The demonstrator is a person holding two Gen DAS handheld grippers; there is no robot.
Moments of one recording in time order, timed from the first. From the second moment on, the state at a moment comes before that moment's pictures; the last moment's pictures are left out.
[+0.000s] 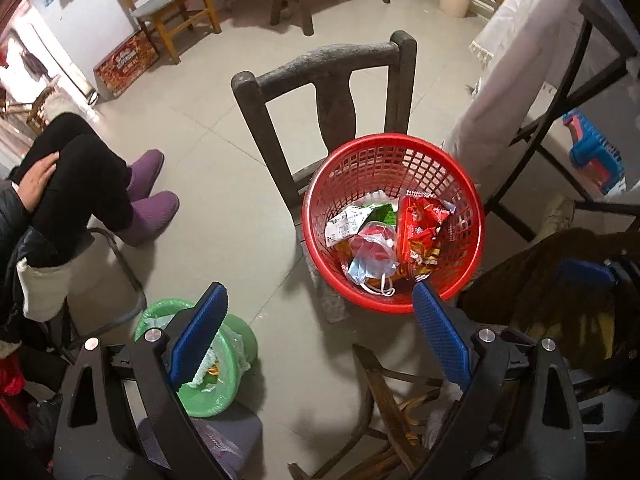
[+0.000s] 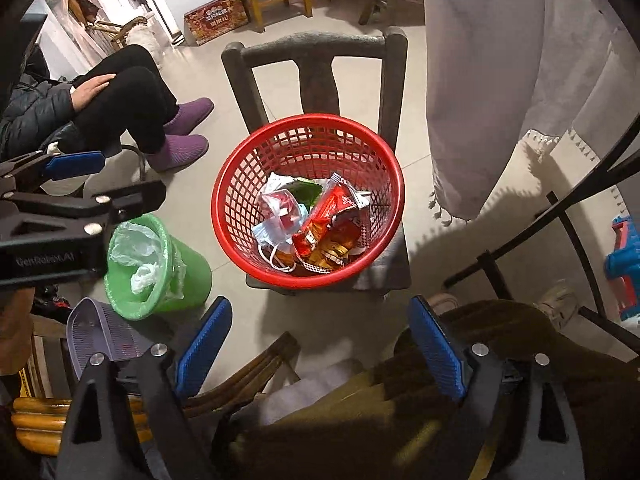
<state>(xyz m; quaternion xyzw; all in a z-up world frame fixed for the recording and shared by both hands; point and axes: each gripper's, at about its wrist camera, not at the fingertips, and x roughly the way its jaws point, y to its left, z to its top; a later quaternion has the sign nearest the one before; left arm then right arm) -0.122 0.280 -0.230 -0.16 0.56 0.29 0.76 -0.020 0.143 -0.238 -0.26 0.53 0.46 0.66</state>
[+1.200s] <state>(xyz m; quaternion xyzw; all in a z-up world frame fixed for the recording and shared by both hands) -0.121 0.278 -0.234 -0.13 0.57 0.29 0.76 -0.013 0.138 -0.226 -0.25 0.52 0.46 0.67</state>
